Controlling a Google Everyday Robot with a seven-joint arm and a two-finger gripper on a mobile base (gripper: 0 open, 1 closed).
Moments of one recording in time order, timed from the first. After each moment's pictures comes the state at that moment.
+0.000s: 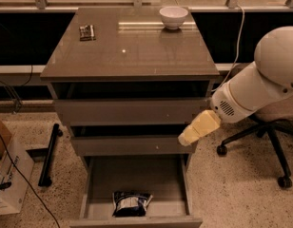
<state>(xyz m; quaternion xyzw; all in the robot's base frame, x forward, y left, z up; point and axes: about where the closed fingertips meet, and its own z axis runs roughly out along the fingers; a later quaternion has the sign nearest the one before) 0.486 -0.160 0.816 -0.36 0.90 0.11 0.20</state>
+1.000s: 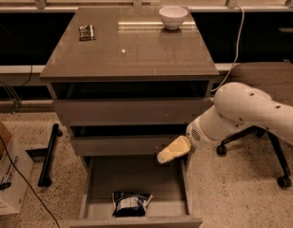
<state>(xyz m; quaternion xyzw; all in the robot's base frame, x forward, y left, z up) 0.497 -0.122 0.671 -0.27 0.94 0.19 0.12</state>
